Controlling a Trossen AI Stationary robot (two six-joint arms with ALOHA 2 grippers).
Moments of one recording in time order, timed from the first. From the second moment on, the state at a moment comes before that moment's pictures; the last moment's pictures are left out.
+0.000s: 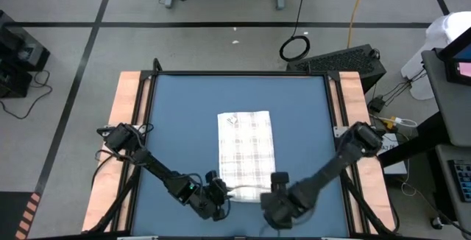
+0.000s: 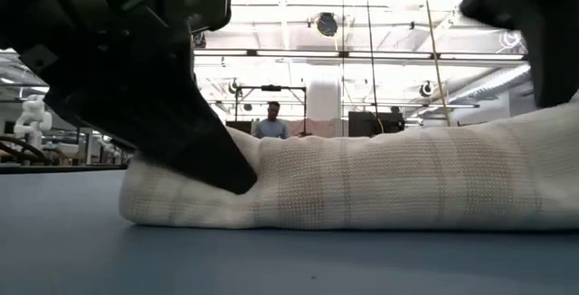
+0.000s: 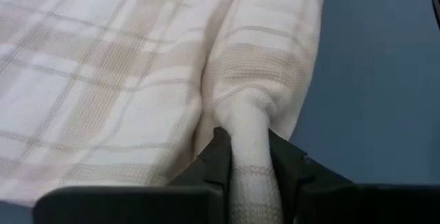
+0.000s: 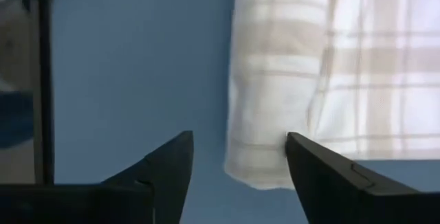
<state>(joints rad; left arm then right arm) -0.64 2.00 1.05 0.07 -0.50 -0.78 0.69 1.94 1.48 -0.90 0.16 0.68</state>
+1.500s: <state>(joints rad) -0.76 1.89 1.05 0.16 -0.71 -0.39 0.52 2.11 1.48 -0.86 0.04 0.55</state>
